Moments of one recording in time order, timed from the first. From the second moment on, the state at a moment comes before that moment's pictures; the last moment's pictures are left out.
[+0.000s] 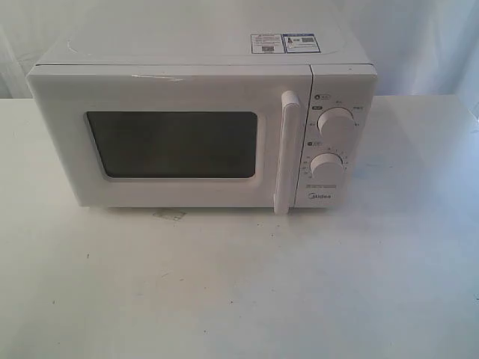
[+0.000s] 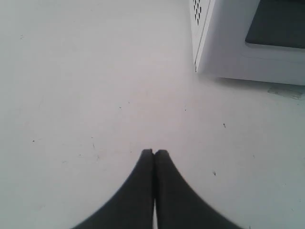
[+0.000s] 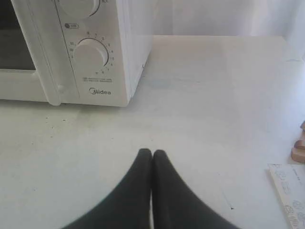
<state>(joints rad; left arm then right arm) 0.05 0.00 0.02 -0.24 0.43 0.14 0.02 0.01 0.00 0.15 0.34 -0.07</state>
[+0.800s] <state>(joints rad) 0.05 0.00 0.02 -0.24 0.43 0.14 0.02 0.01 0.00 0.15 0.33 -0.07</state>
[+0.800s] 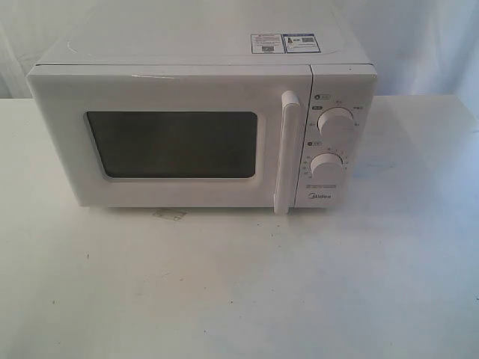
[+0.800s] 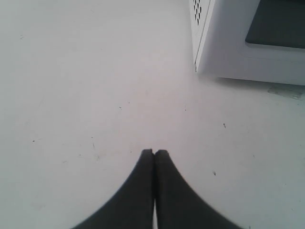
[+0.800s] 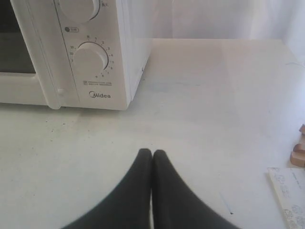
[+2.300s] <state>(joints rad) 0.05 0.00 0.02 -0.24 0.44 0.14 0.02 0.61 -0.32 0.14 -0.33 -0.13</state>
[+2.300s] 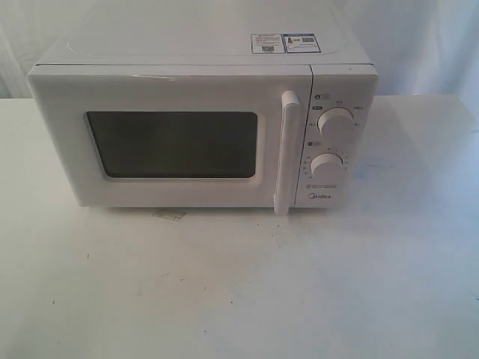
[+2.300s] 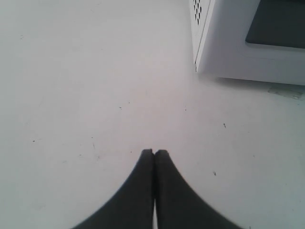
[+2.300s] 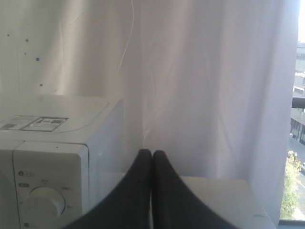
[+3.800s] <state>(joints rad) 0.05 0.00 0.02 -0.24 0.44 0.14 0.04 1.40 -0.78 0.86 0.82 -1.47</state>
